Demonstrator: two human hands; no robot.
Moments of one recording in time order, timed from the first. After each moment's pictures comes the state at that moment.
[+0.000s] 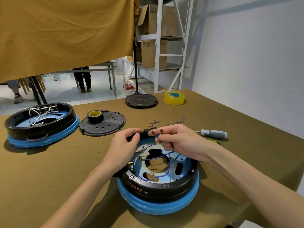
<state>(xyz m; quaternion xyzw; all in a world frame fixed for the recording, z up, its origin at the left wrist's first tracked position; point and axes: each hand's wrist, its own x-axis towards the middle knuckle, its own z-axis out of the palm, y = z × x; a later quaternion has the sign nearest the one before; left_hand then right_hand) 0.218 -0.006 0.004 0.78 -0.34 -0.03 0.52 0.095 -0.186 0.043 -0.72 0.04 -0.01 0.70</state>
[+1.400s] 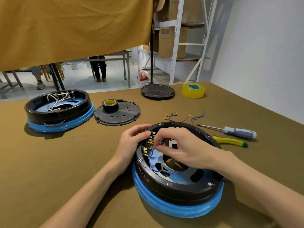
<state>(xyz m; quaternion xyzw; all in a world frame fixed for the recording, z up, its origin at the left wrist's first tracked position) 0.235 0.007 -0.023 0.64 -0.23 -0.20 0.71 0.114 -0.158 0.027 -0.94 -0.14 -0.10 0.29</state>
